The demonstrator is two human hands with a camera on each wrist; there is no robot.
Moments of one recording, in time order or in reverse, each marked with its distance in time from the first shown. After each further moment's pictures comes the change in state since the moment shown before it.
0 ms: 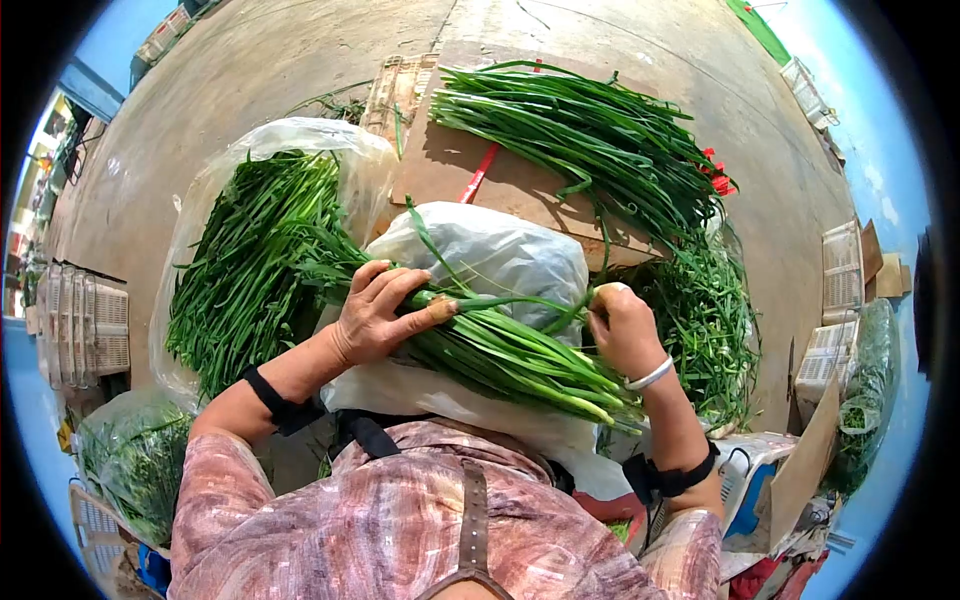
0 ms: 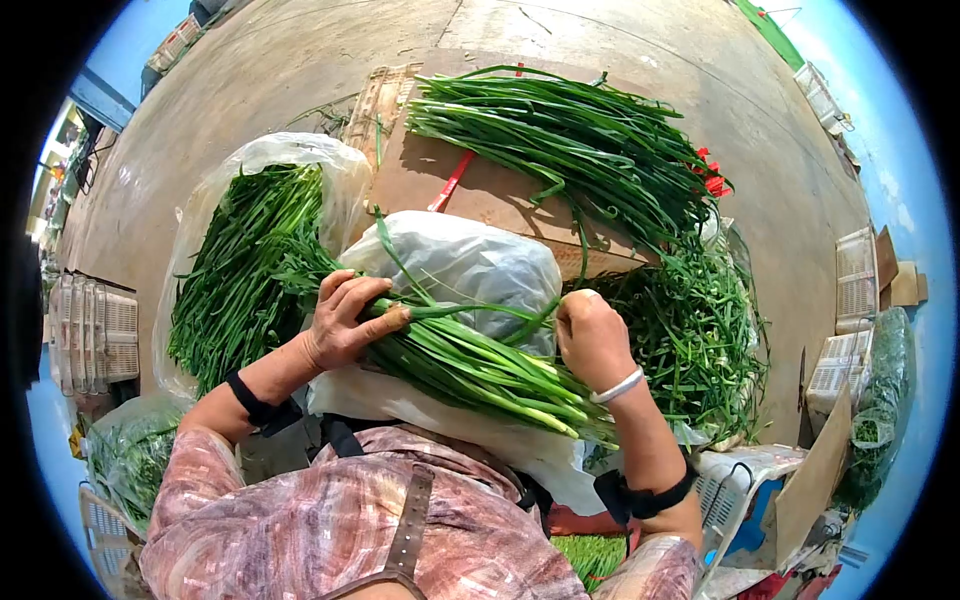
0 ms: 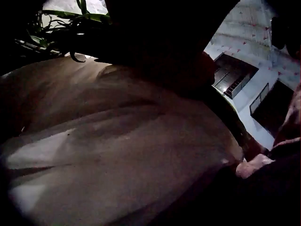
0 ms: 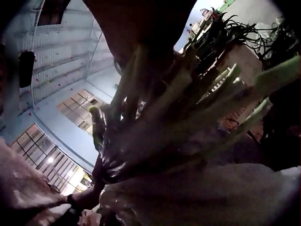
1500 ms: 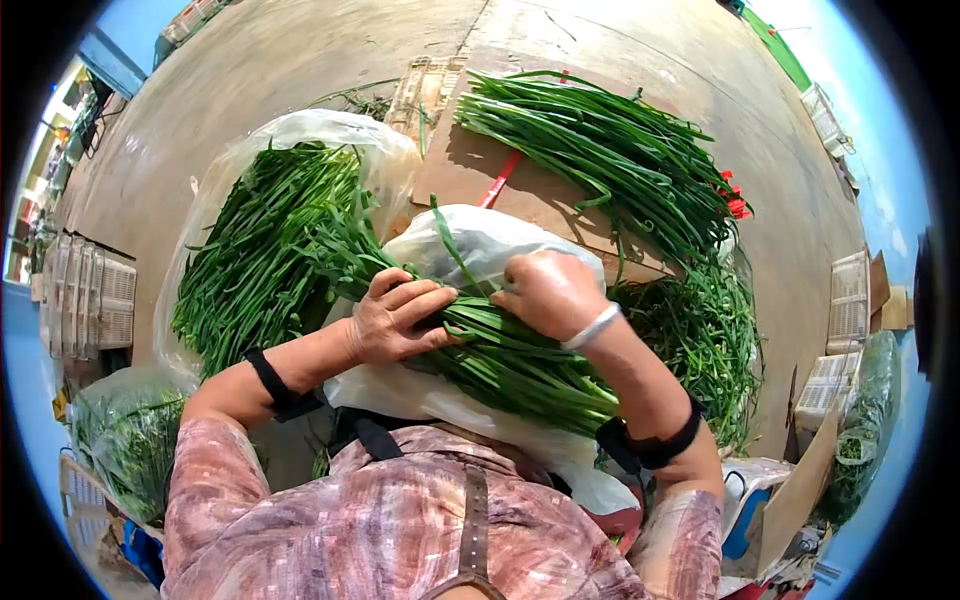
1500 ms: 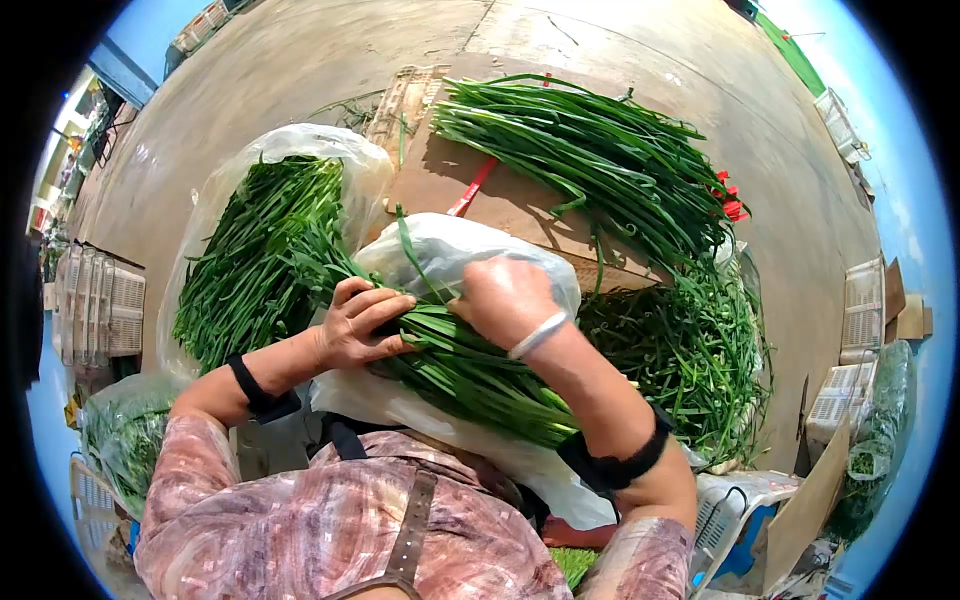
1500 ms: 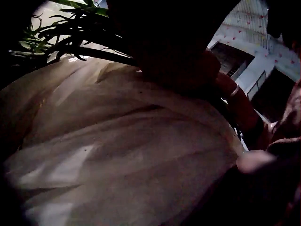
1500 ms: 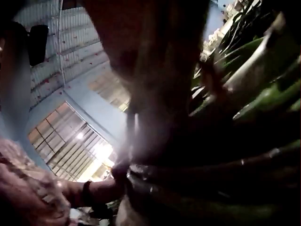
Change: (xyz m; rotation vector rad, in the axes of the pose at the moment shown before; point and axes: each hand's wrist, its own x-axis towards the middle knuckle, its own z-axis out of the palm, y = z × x) left_hand -0.005 -0.001 0.002 -0.040 0.011 0.145; right_hand 0.080 -0.098 0.008 -0.180 -0.292 -0.200
